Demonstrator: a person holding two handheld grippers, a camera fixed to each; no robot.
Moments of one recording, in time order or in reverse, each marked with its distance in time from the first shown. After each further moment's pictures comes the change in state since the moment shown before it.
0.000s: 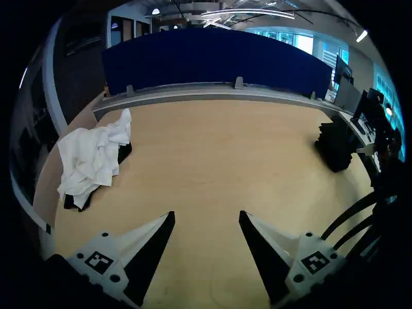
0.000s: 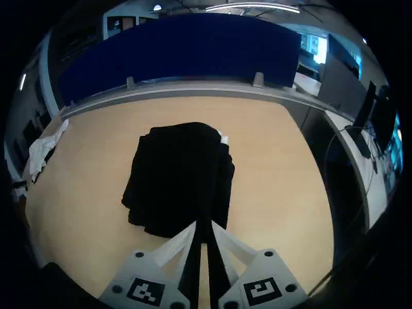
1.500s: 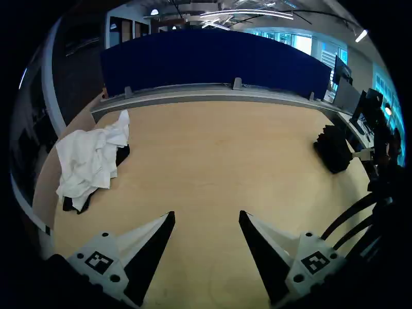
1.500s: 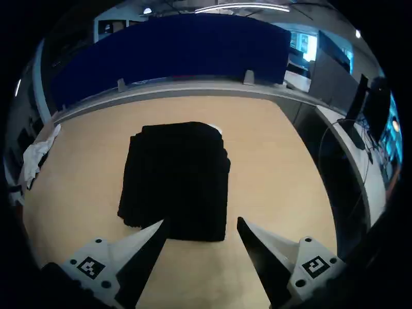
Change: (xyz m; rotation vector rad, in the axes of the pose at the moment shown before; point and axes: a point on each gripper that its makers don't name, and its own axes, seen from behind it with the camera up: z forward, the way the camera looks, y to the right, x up) left arm 0.005 0.004 0.002 -0.010 0.005 0.000; right arm 0.000 -0.005 0.010 -0.051 0.033 0.040
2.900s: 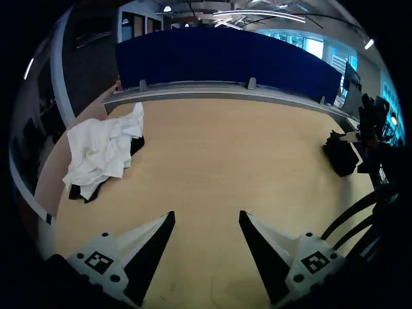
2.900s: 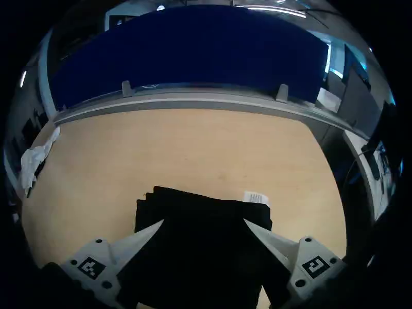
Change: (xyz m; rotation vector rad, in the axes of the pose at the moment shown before) left arm -0.016 -0.029 -0.007 0.059 -0.011 -0.054; right arm 0.087 -0.046 0.098 0.051 -0.001 -0.062
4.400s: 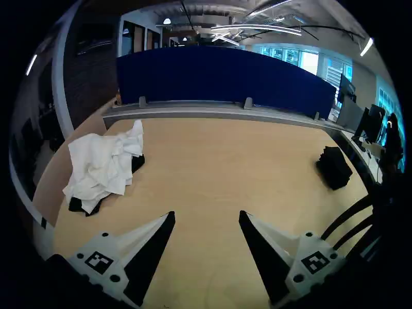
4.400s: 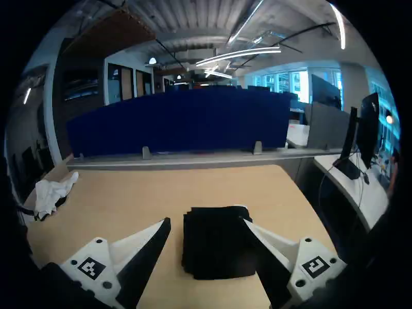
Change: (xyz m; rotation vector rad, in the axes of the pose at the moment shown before) left arm 0.036 -0.006 -0.015 -0.041 0.120 -0.012; right arm 0.021 -0.046 -0.189 -0.049 0.430 0.089
